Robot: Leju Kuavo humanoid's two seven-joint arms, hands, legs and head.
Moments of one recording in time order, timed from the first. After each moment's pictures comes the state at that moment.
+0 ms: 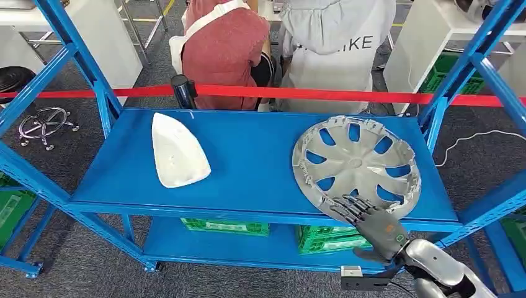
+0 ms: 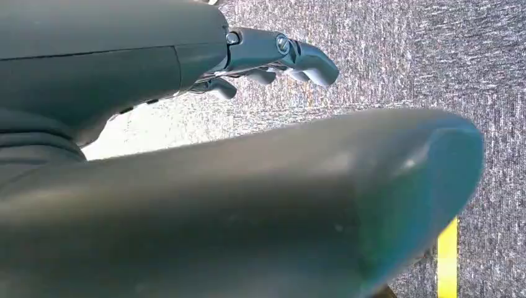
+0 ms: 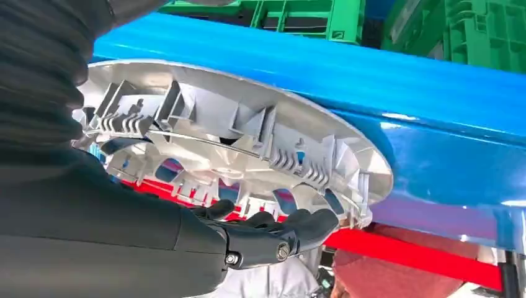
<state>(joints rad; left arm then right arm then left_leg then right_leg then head) -0.09 -0.12 1.00 -0.20 -1.04 0.01 -0.20 0.05 -0.53 0.37 -1.65 1.11 -0.03 -0.19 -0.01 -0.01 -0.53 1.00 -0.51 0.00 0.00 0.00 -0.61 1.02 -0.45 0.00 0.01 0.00</state>
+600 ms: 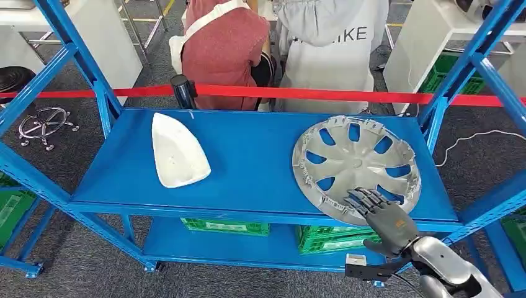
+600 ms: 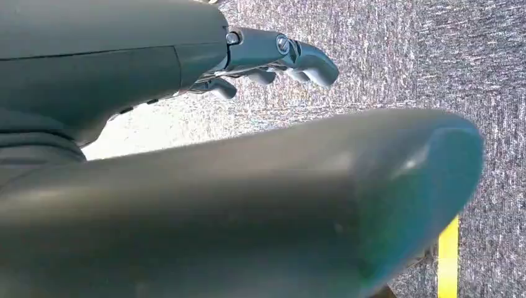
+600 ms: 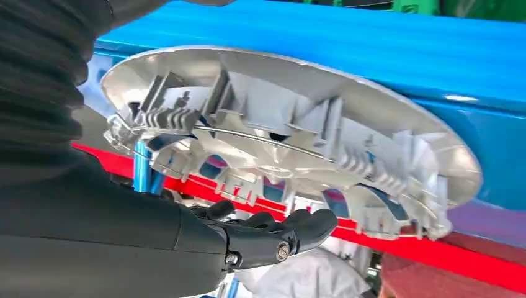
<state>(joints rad) -0.09 -0.12 1.01 -0.20 -1.05 0.01 -0.20 0.06 -0.51 0.29 -1.61 1.17 -0.05 -0.14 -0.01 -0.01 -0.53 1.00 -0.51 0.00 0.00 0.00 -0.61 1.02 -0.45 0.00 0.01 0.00</state>
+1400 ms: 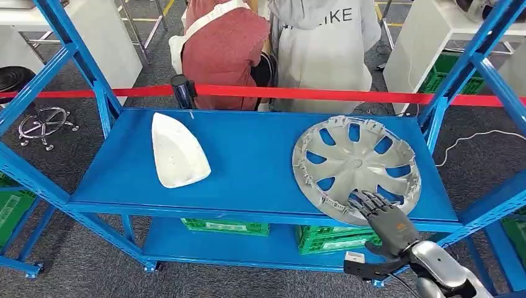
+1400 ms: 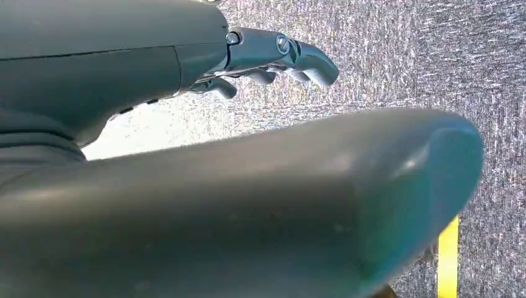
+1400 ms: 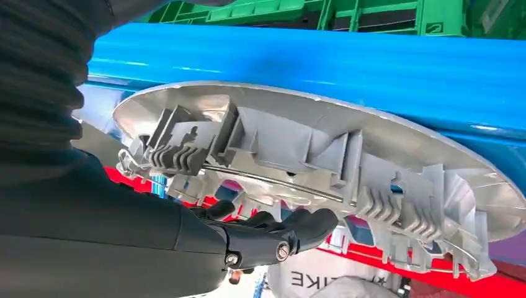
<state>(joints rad) -0.09 -0.12 1.02 -0.20 -1.05 0.00 -0.20 0.07 -0.46 0.27 -1.54 1.19 -0.07 -0.11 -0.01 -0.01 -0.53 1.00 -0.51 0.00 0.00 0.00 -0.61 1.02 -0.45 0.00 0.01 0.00</state>
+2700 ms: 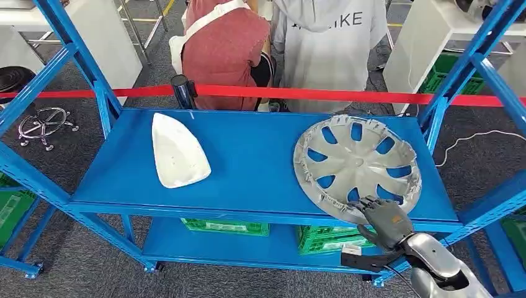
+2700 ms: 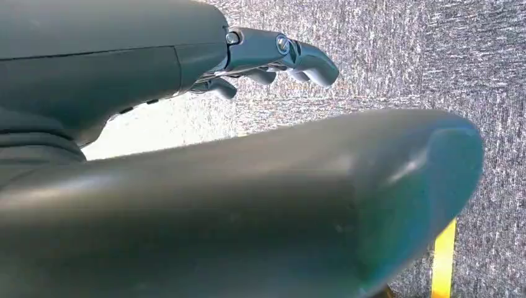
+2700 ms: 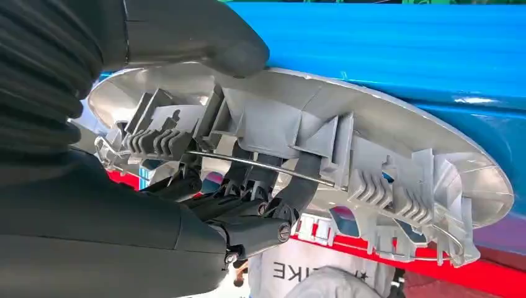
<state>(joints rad) -0.09 -0.12 1.05 -0.20 -1.03 -0.01 -0.21 0.01 -0.42 0.26 -1.48 1.20 -0.07 -0.16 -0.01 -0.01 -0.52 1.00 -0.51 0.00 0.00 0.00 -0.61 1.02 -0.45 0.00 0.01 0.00</state>
